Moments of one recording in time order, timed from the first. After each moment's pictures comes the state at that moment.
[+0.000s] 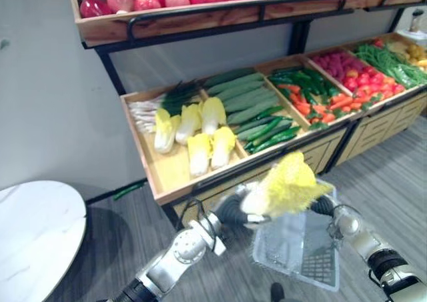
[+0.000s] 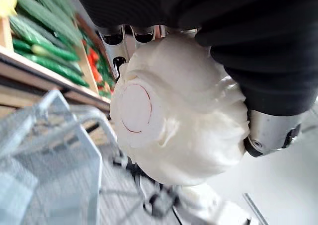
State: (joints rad) left arm -0.10 0.50 -0.68 -0.08 0.12 -0.28 -0.06; right arm -0.31 -0.51 0.34 0.65 -0.39 -0.14 0.08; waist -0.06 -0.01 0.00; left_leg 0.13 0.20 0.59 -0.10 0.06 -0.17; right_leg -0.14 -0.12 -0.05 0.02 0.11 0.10
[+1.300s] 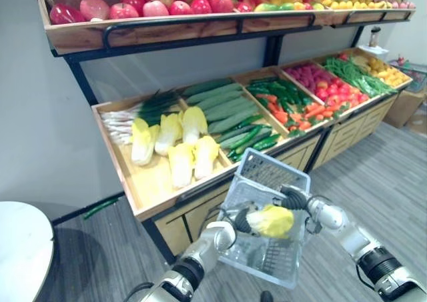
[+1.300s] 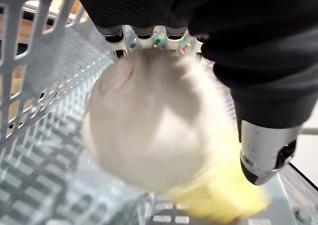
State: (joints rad) left arm -0.33 0.07 -0.45 0.78 0.79 -0.10 0.04; right arm -0.29 -0.51 0.41 0.36 -0.30 -0.19 0.26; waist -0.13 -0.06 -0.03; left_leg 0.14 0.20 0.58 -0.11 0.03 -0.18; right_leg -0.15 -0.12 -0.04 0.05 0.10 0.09
